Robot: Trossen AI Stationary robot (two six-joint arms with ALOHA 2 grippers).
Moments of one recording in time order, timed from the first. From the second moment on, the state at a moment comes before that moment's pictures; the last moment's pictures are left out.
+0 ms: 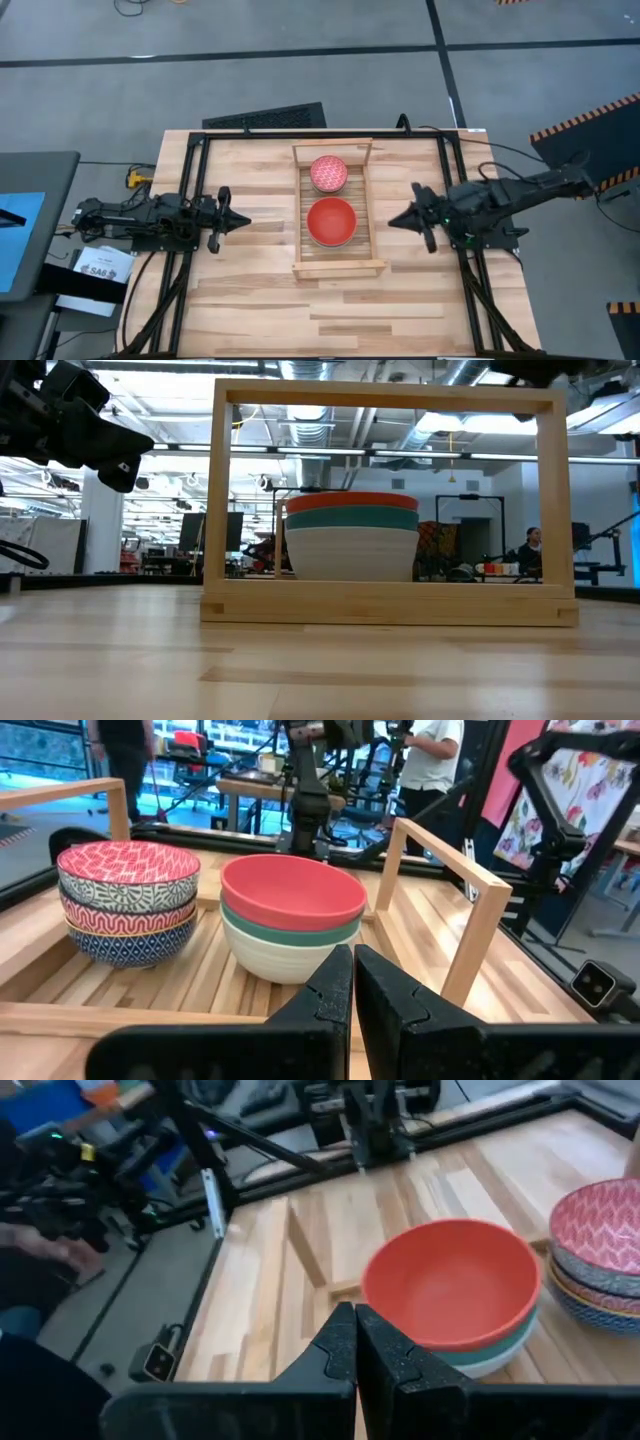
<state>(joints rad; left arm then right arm) -0.07 0.01 0.01 0.04 -0.05 -0.15 0.23 0.71 0.66 -0.26 0.10 0.39</state>
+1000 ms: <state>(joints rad) -0.07 0.01 0.01 0.04 -0.05 -0.15 -0.05 0.12 0.15 -0.07 -0.13 0.19</state>
